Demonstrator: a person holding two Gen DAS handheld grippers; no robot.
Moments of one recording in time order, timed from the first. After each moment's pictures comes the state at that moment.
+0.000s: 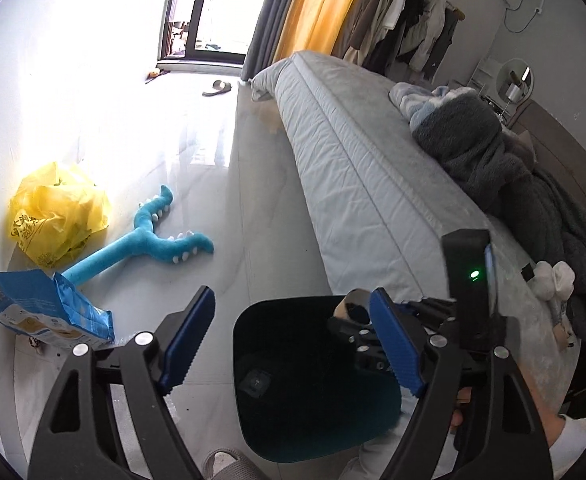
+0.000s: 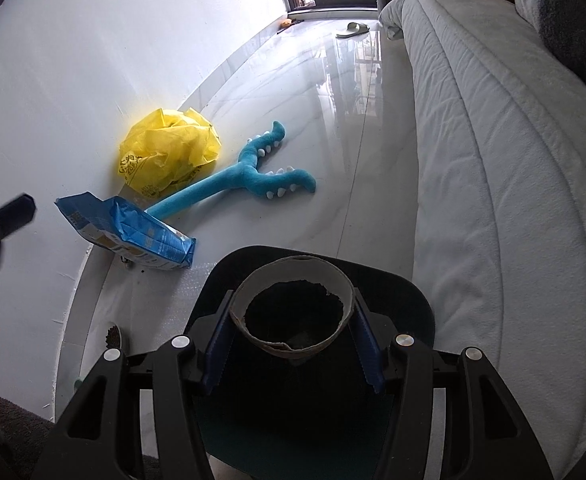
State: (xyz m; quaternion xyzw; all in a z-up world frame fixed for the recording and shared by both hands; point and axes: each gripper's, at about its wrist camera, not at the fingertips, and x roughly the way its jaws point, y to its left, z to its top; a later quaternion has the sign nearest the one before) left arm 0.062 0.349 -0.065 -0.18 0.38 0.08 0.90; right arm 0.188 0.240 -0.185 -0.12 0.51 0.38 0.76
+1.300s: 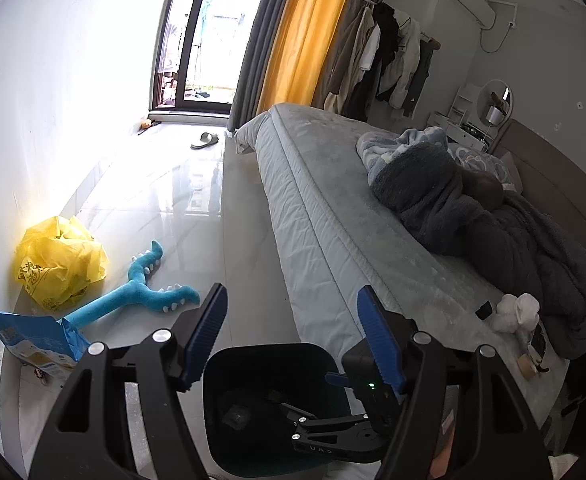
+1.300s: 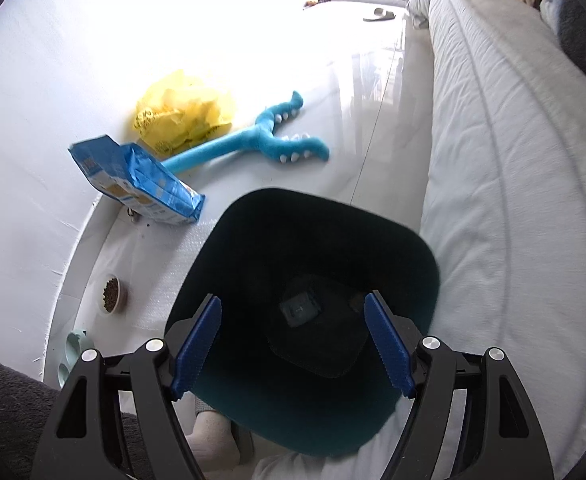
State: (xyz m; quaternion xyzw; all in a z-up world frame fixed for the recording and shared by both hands) left arm 0.056 0.301 0.013 -0.16 0.31 0.08 0.94; right arm 0.159 0.213 -0.174 -0.16 0.52 0.41 0.73
